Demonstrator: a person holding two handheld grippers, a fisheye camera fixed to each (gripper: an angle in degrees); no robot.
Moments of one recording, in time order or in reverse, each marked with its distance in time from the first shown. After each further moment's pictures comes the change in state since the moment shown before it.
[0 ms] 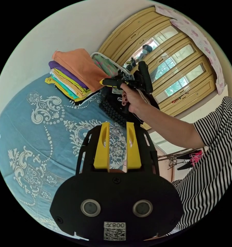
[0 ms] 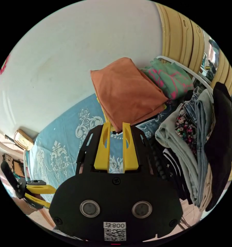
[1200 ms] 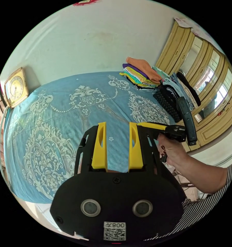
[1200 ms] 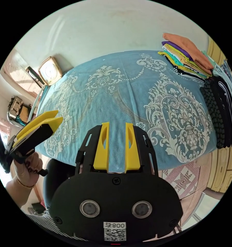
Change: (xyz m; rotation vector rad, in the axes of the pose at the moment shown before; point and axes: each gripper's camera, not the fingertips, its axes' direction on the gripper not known) left arm 0.135 0.478 -0.101 0.237 -0.565 -0.332; right arm -0.301 0.515 -0.071 -0.249 -0.197 -0.340
